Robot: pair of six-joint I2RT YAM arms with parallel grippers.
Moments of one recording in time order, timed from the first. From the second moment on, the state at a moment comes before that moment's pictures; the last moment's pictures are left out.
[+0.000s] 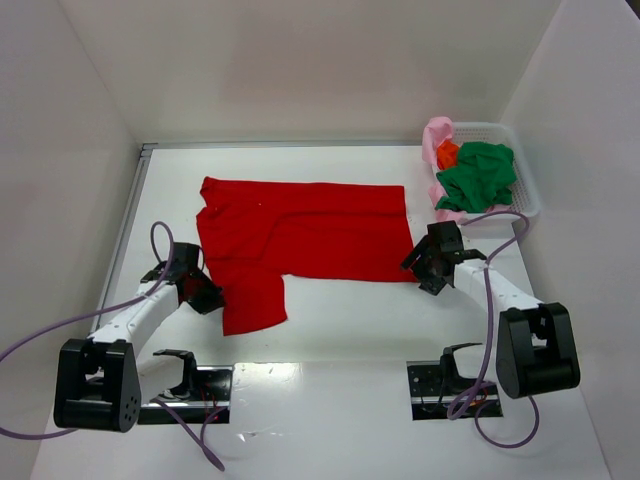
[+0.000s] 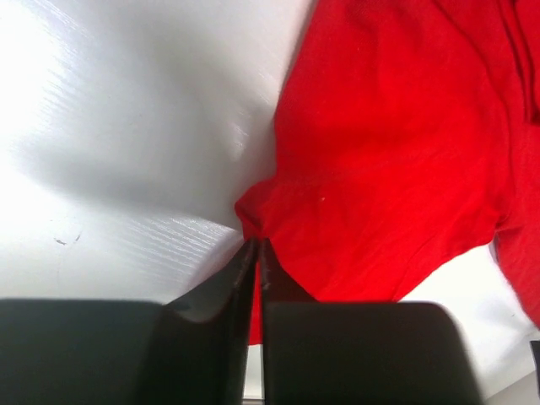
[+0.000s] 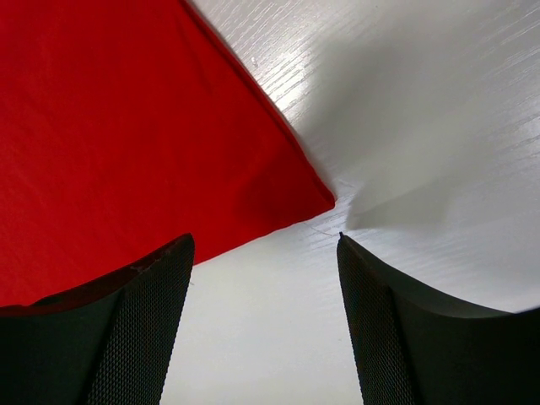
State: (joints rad) left arm -0.03 1.12 0.50 -0.55 0.08 -0.90; right arm 0.13 1.26 0.60 -0.40 0.03 0.88
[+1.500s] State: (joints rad) left arm -0.03 1.06 0.69 -0.69 0.05 -0.90; right arm 0.13 1.34 0.61 -0.40 0.13 0.93
